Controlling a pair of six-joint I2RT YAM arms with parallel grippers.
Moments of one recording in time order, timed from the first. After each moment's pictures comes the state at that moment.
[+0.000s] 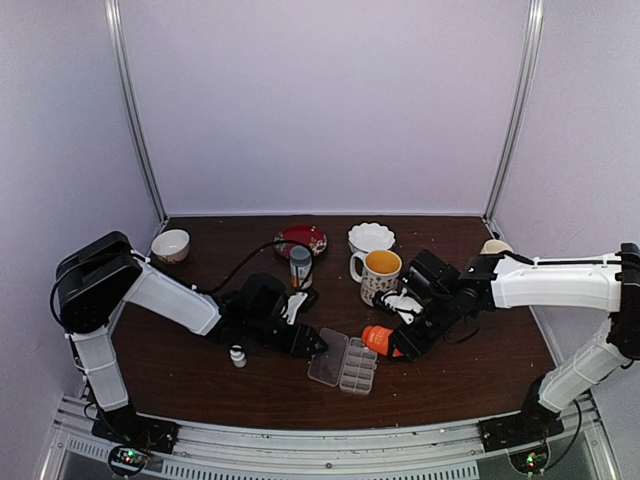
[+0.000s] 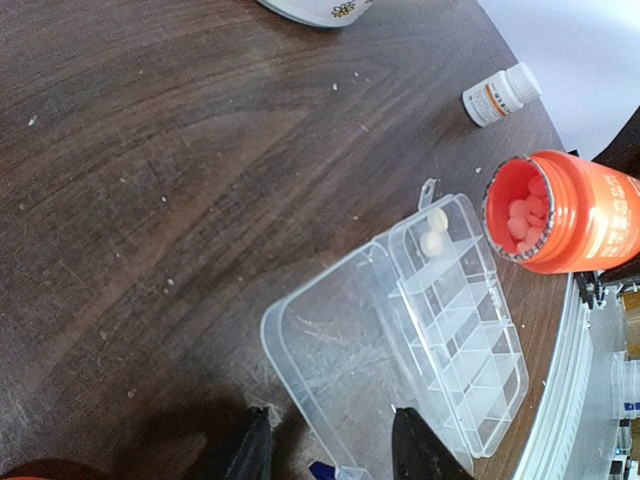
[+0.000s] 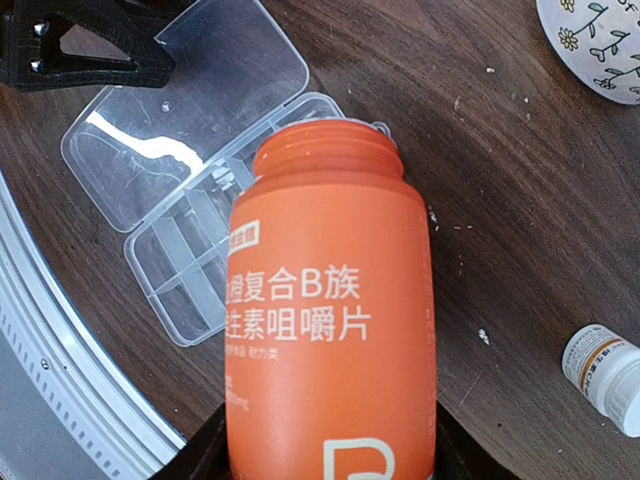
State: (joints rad) left arm -0.89 1.86 0.82 0.32 0.41 -0.49; right arm 0.86 1.45 0.94 -0.69 -0.15 0.16
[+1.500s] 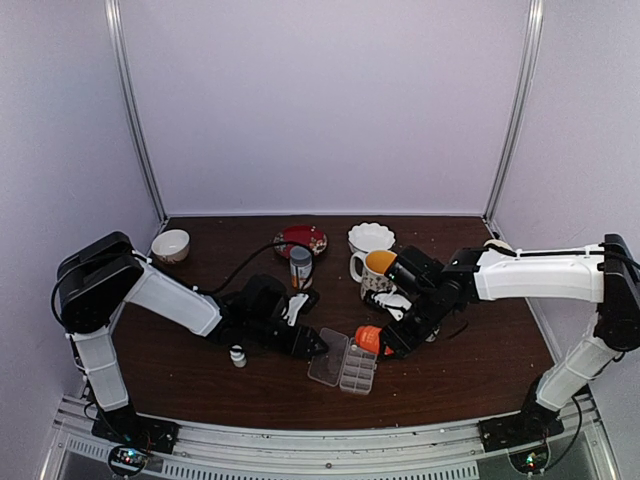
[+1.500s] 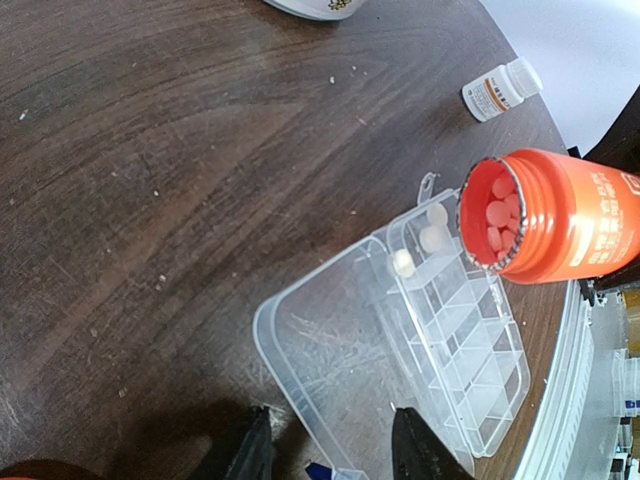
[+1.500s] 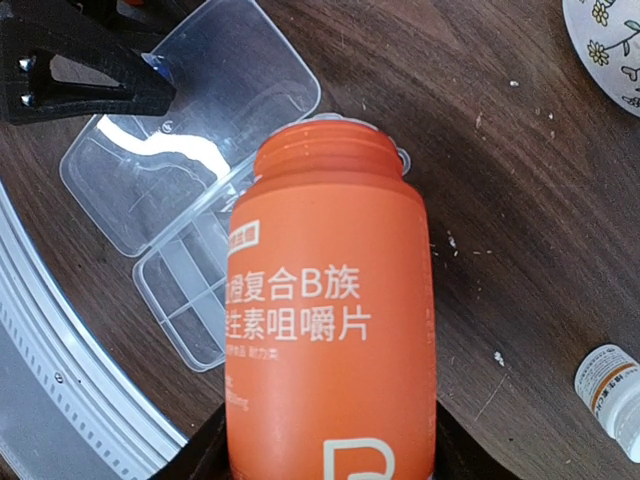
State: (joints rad) left arm -0.90 1.87 0.82 0.32 0.41 -0.49; right arm 0.86 1.55 1.04 -0.73 -0.17 0.18
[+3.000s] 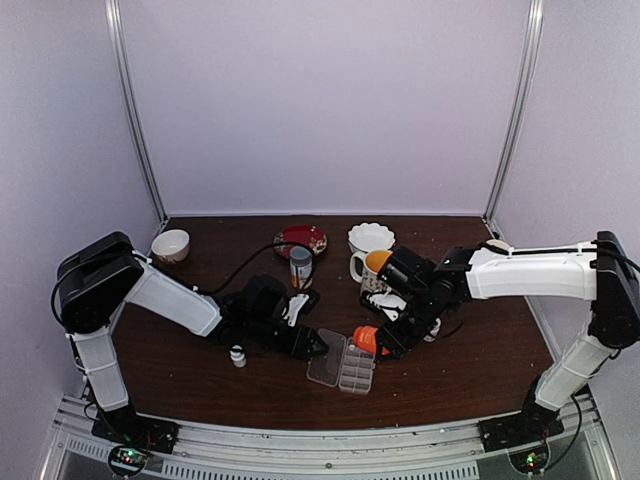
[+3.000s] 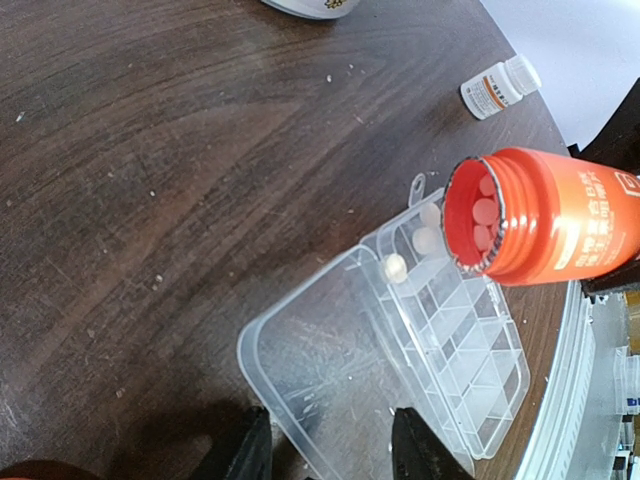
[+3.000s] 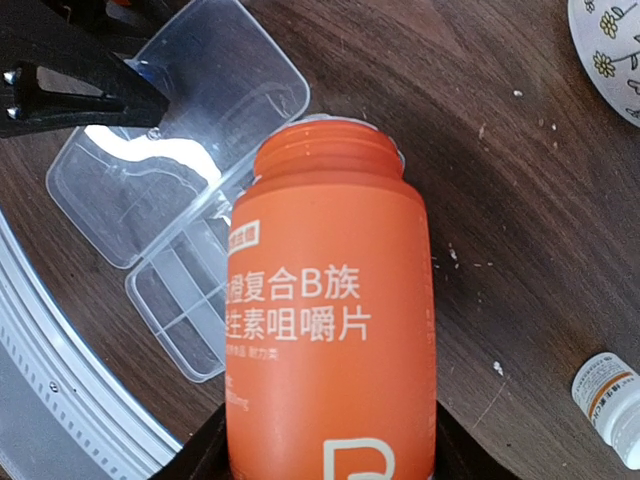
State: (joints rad) left arm -0.90 1.87 0.82 0.32 0.41 -0.48; right arm 0.89 1.59 1.08 -0.74 -0.15 0.20
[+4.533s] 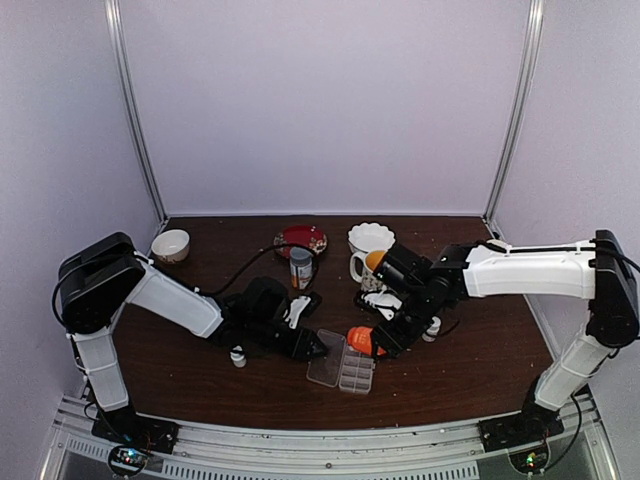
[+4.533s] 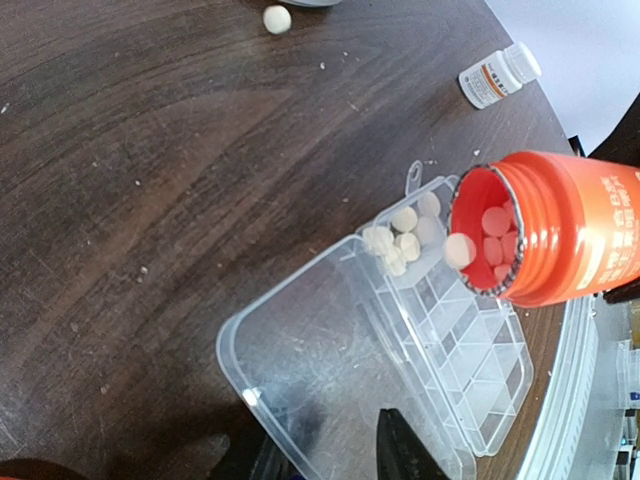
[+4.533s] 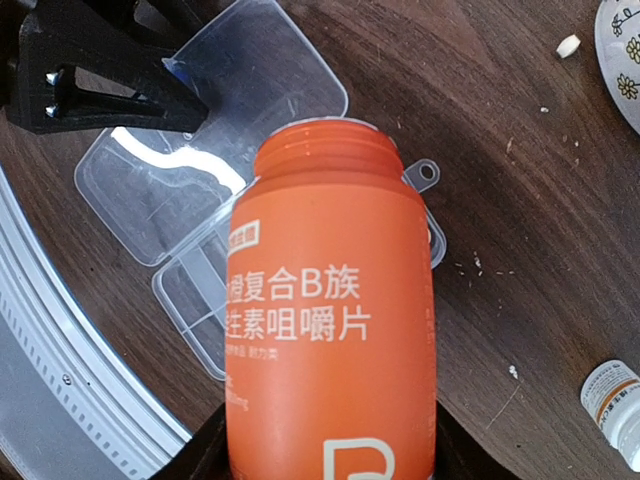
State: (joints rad) left arm -0.91 1.87 0.82 0.31 0.41 -0.48; right arm 0.90 1.61 1.13 -0.78 -0.16 0.18
